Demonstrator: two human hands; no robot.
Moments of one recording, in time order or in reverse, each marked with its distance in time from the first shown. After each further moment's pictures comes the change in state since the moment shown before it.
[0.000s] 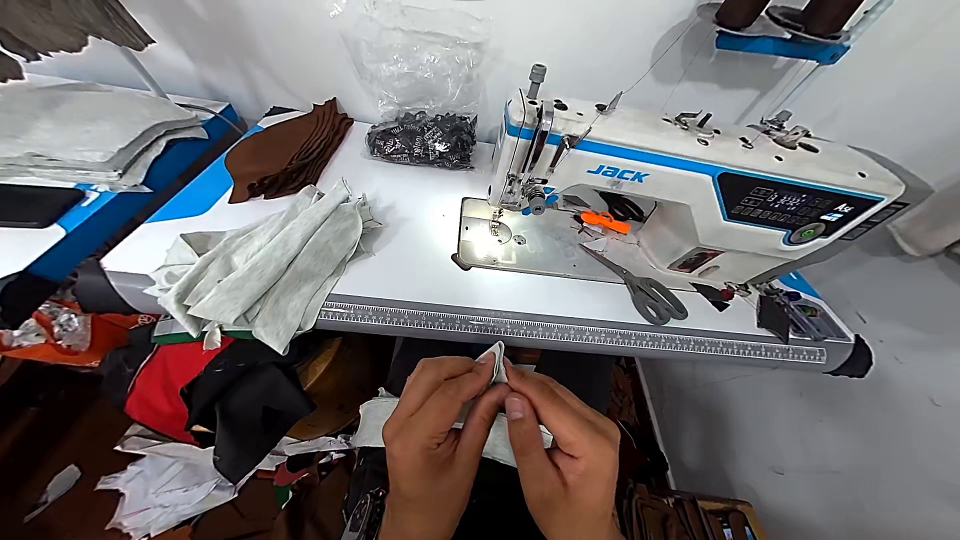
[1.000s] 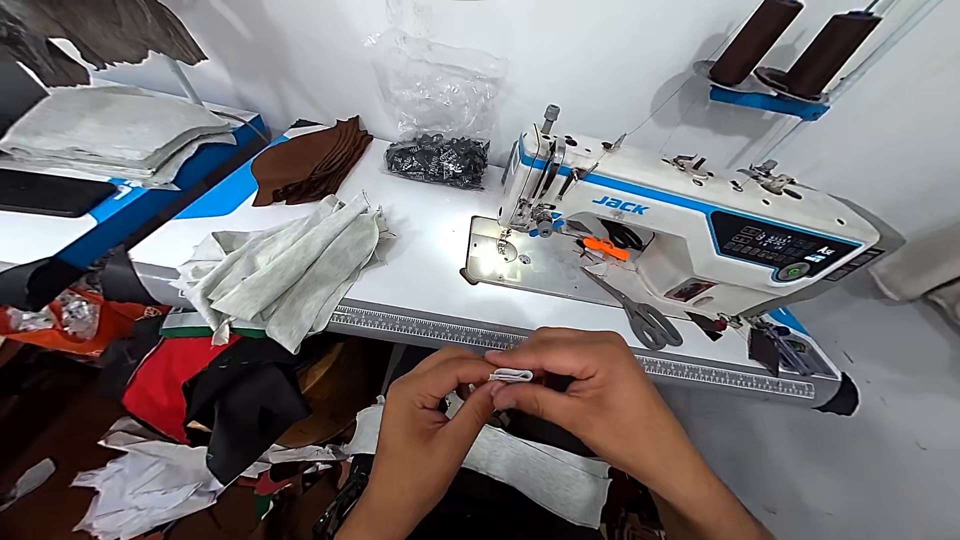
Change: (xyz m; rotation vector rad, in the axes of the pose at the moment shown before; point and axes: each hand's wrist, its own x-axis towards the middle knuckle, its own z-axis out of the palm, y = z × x) left_hand 0.025 0.005 -0.019 -0.352 -0.139 -0.197; right_hand 0.092 -0.010 -0.041 0.049 -0.621 0.061
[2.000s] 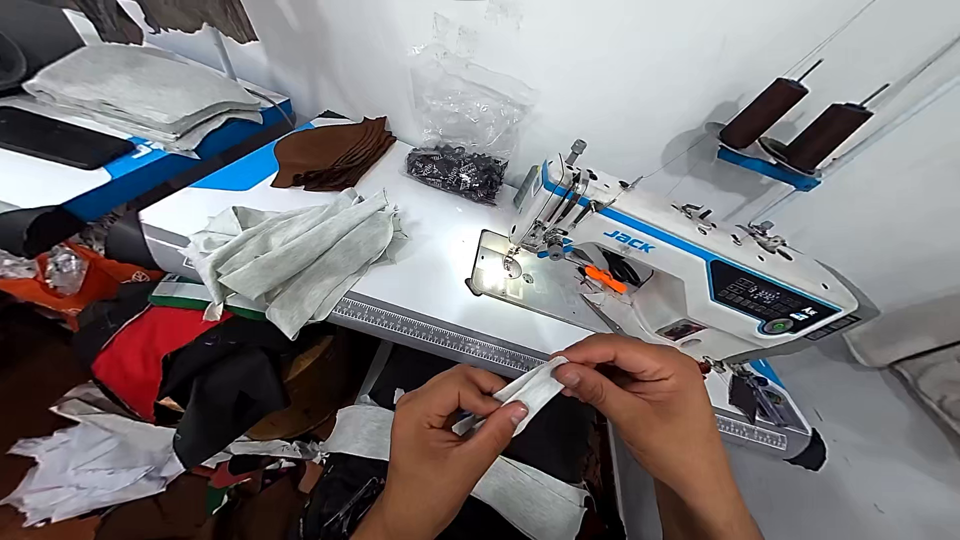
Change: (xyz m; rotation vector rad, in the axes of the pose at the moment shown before) left_hand -0.007 -0.002 0.021 -0.224 0.141 0.103; right_hand -0.001 0.002 -0.025 0.078 0.154 -0.005
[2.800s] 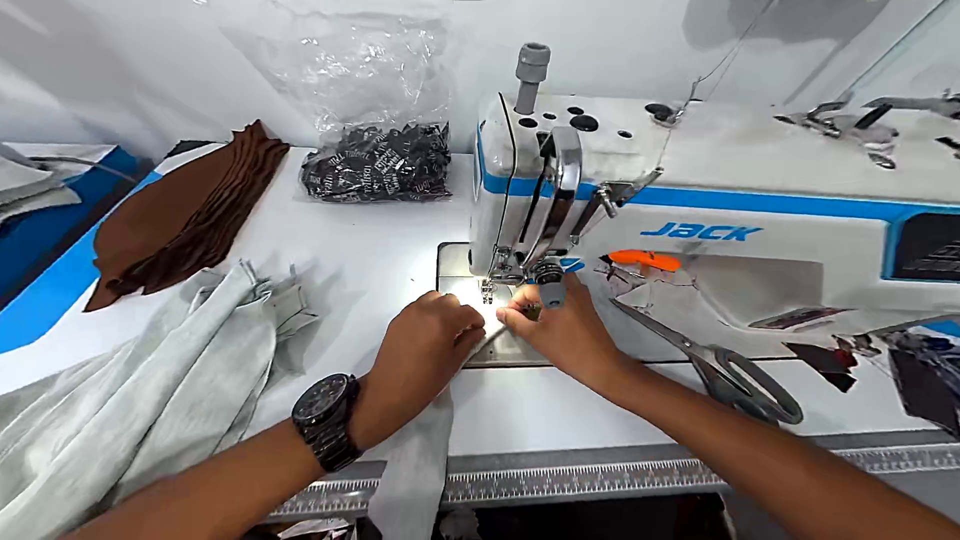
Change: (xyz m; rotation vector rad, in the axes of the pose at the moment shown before) left_hand 0.187 -0.191 -0.023 1.105 -0.787 0.075; right_hand 0.106 0.247 0.007 -0.639 0.081 0.312
